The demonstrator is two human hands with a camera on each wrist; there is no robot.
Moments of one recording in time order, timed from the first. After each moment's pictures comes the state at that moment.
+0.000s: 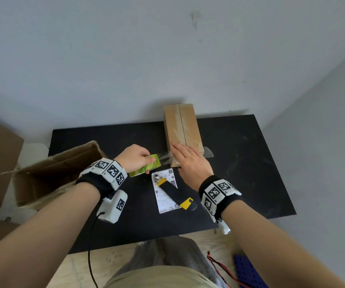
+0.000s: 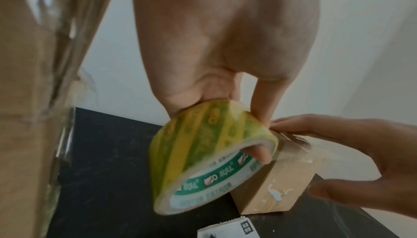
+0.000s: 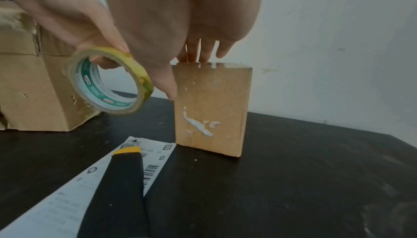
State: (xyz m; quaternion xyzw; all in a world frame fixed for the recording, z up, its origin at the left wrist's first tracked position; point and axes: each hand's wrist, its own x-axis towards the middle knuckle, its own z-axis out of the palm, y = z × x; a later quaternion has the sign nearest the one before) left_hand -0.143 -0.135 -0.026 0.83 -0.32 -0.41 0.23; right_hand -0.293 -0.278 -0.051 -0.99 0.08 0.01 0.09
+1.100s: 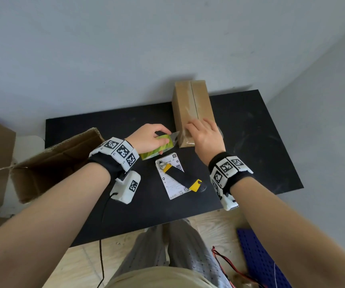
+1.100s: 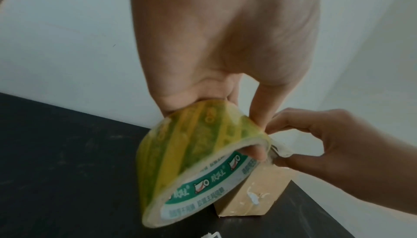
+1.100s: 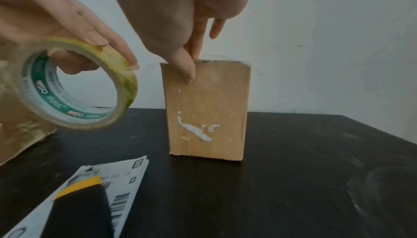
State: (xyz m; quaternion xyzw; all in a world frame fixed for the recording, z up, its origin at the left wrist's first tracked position) left_hand -0.138 -0.152 -0.023 0.77 -0.36 -0.44 0.28; right_hand -0.280 -0.288 -0.052 -0.98 0.16 -0.09 0.05
